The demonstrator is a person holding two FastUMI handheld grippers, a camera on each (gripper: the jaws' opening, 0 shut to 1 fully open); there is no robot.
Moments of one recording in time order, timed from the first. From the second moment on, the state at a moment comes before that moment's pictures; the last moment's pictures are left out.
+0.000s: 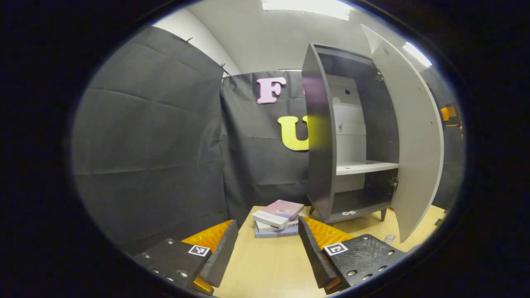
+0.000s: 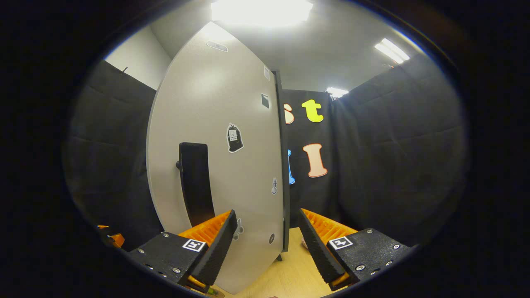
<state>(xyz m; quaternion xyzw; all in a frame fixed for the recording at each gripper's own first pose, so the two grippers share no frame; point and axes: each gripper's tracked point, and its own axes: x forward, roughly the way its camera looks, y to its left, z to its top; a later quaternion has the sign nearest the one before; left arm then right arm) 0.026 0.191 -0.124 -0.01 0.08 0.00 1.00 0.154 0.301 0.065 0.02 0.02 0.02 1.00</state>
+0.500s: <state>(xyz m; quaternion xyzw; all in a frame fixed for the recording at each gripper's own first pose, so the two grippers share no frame) 0.010 0.237 -0.131 -0.01 0.08 0.03 1.00 0.186 0.362 0.059 0.02 0.03 0.07 1.00</state>
